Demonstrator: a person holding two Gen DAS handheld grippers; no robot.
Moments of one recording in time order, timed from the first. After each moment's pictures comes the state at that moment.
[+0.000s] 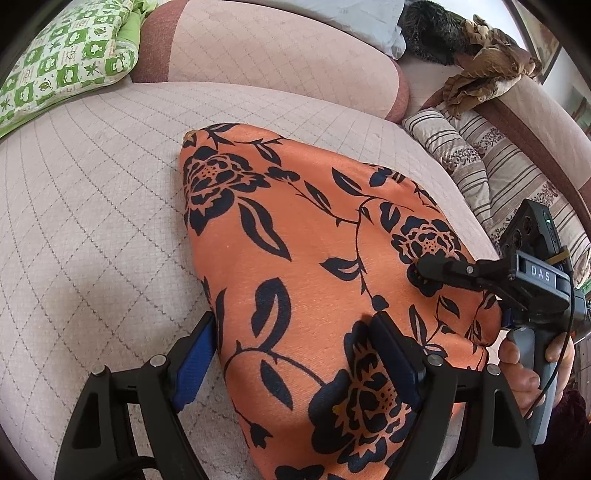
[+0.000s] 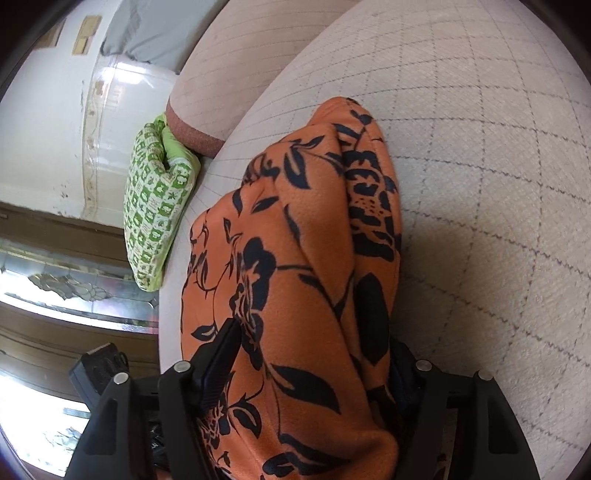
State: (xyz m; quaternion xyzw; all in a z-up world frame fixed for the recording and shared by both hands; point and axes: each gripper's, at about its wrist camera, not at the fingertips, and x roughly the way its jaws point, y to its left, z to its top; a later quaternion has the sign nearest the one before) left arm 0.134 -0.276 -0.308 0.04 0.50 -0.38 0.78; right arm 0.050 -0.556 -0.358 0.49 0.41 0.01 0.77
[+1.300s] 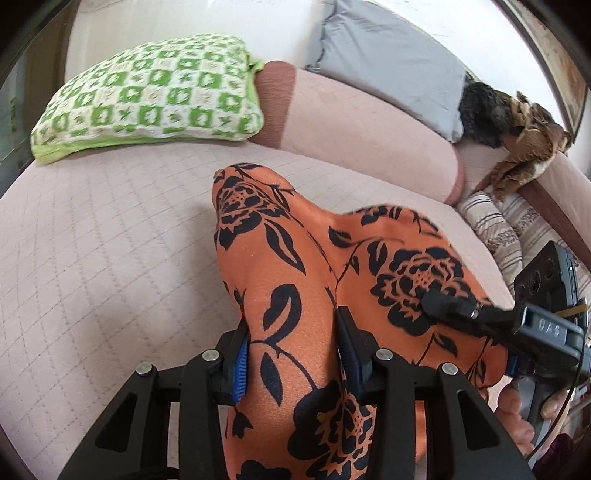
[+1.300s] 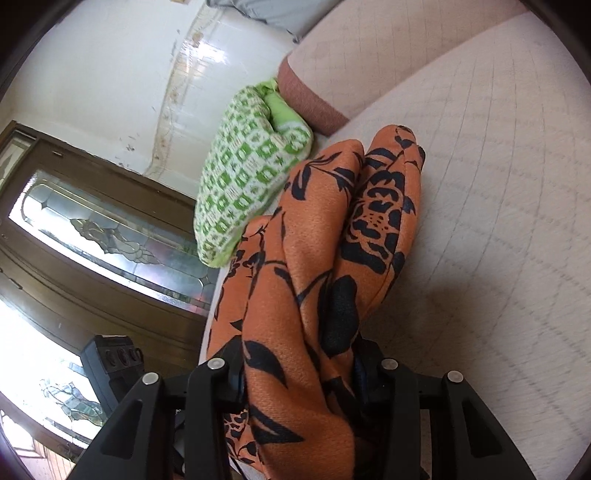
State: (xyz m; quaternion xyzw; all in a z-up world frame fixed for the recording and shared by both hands) left arm 0.166 -0.140 -0.272 -0.02 0.42 -0.28 0.86; right arm 0.092 -0.454 -0.298 0.44 0.34 0.12 0.82
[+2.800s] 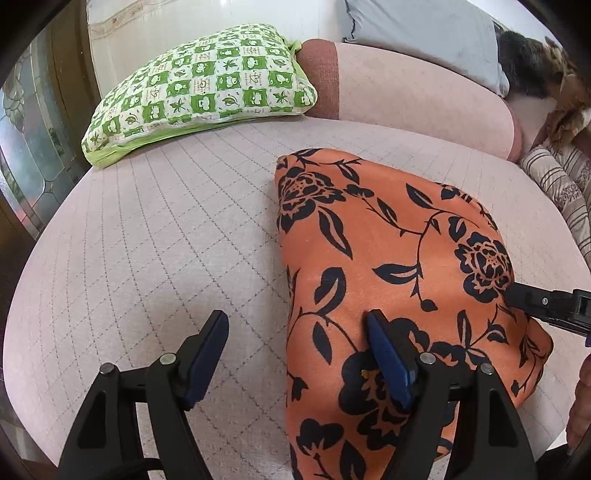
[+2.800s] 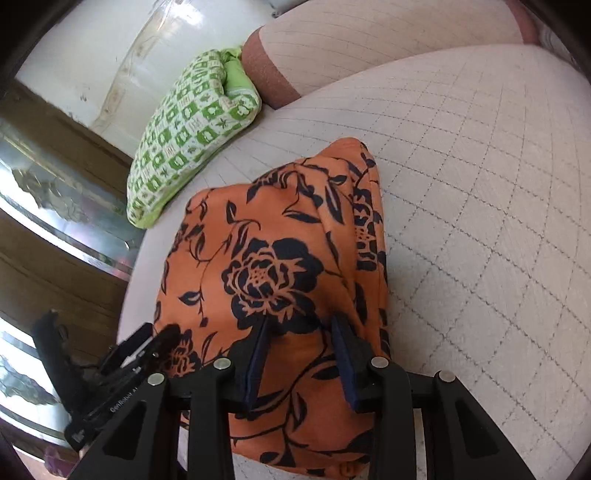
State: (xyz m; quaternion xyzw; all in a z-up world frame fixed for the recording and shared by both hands) left arm 0.148 -0.124 -0.297 0.09 0.43 -0.16 0.88; right arm 0.077 -0.443 -0.303 0.34 0.43 0.02 0.84
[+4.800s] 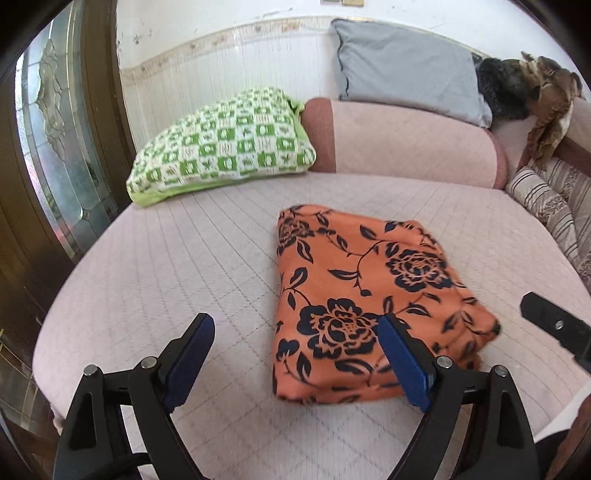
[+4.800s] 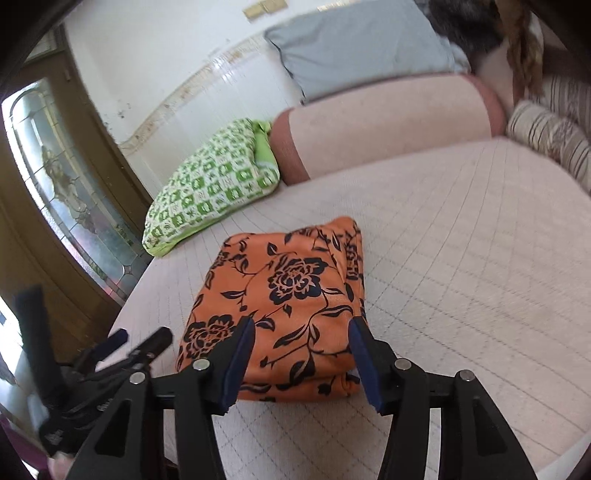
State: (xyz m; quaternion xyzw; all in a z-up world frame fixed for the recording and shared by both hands) left arm 0.045 -0.110 -0.222 0.10 0.34 -0.14 0.93; right arm -0.041 -0.387 -0.223 0.24 0.30 -0.06 0.92
